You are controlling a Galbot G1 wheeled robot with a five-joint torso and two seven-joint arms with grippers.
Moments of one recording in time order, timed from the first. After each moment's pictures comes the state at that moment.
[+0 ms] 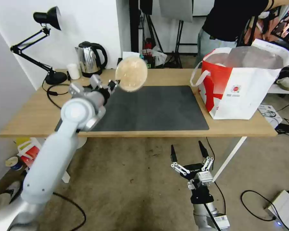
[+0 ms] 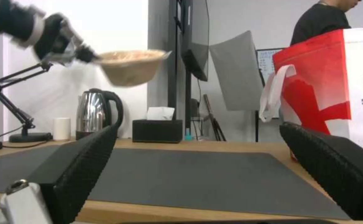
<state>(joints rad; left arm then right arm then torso) 0.63 -1.12 -0.23 -1.91 -1.68 0.27 -0.74 -1.68 1.25 0.23 2.04 -0.07 0.58 0.30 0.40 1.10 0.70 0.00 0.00</state>
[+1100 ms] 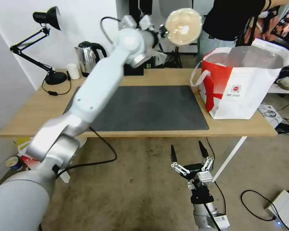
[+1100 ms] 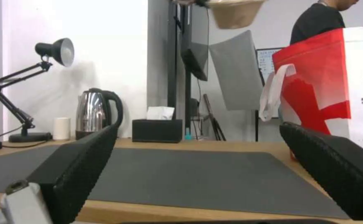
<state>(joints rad) -0.11 -1.48 0.15 -1.28 -1.73 0.31 -0.65 -1.68 1.25 0.23 2.04 -0.07 0.58 0.30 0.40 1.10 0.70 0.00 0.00</state>
